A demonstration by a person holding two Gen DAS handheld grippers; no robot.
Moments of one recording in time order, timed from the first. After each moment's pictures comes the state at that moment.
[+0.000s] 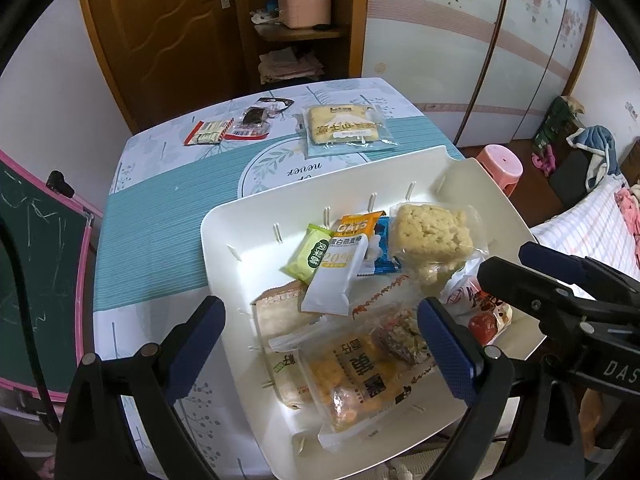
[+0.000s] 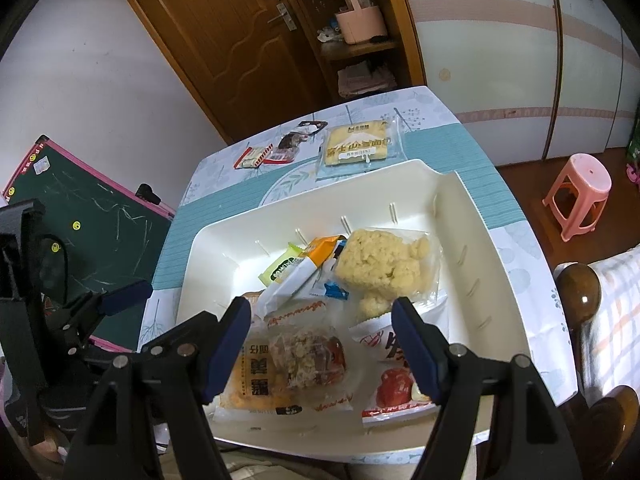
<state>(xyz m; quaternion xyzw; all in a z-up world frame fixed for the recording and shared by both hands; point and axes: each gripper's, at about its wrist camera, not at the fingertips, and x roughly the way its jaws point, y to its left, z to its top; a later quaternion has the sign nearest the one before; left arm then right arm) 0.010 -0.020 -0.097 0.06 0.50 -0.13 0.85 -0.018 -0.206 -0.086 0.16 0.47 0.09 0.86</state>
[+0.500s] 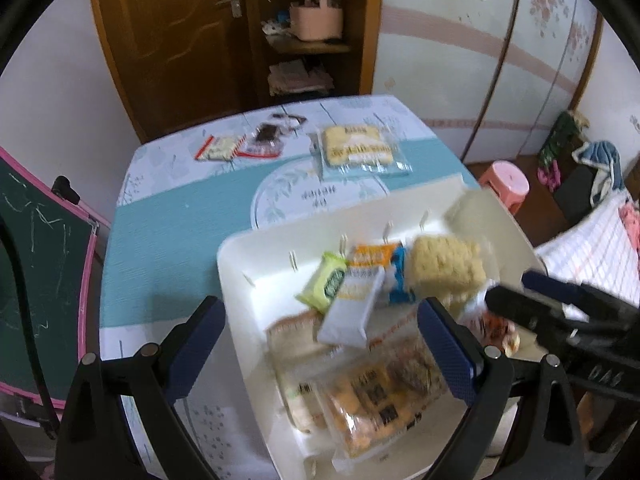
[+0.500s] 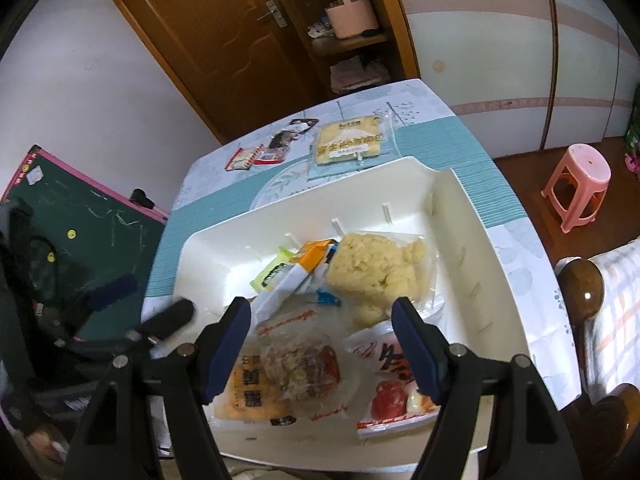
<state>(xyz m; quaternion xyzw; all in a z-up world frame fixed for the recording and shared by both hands) 0.032 -0.009 -0.082 0.04 0.48 -0.12 0.87 -0.001 -0.212 -0.097 0.17 0.48 0.09 0.86</state>
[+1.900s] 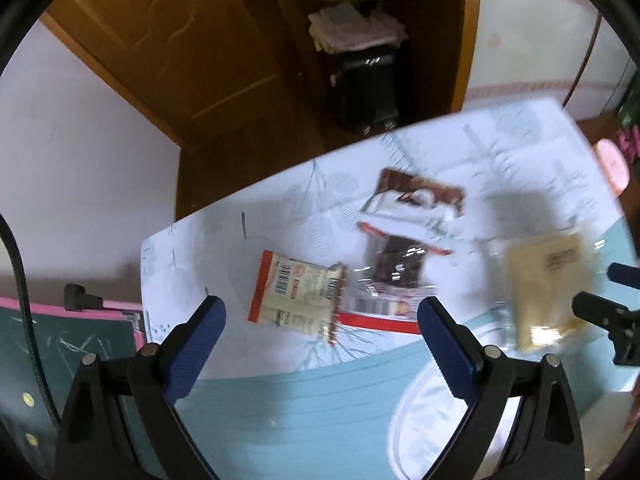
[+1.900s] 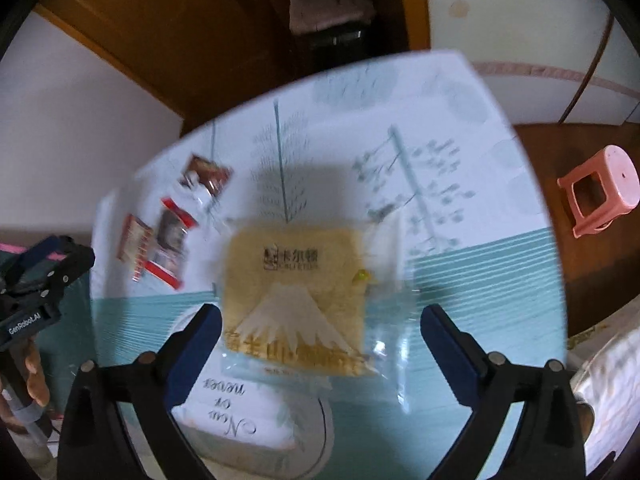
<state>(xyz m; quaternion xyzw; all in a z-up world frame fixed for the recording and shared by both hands) 0.411 0.001 -0.168 0.17 0.58 -0.02 0.80 0.336 -0.235 -0.201 0.16 0.64 0.06 0.75</state>
